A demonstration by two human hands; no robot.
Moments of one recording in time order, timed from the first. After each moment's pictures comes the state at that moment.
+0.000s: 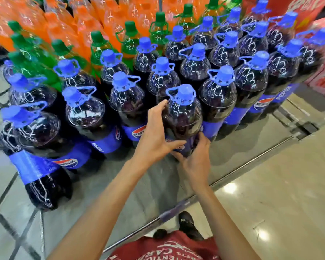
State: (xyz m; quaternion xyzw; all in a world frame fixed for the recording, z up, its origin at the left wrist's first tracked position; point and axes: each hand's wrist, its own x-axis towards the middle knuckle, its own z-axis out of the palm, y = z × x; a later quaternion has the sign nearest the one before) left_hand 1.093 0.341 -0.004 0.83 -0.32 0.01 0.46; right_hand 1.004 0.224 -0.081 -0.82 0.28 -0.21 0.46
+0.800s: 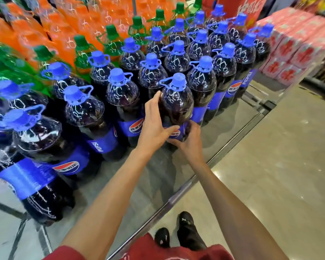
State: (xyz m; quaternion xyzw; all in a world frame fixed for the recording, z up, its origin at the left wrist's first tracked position) left_hand 1.090 0.355 -0.004 0.79 -0.36 0.00 0.49; right_hand 1.001 0.239 -0.073 -0.80 0.31 -0.22 0.46
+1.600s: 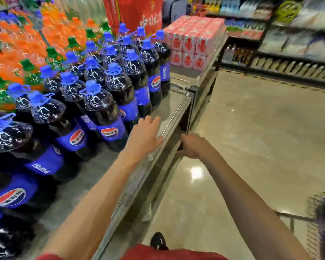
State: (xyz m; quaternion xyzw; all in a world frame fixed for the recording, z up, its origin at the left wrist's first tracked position) left_hand 0.937 0.290 0.036 0.82 -0.57 -0.03 0.05; right_hand 0.791 0.173 -0.008 -0.90 0.37 0.15 0.16
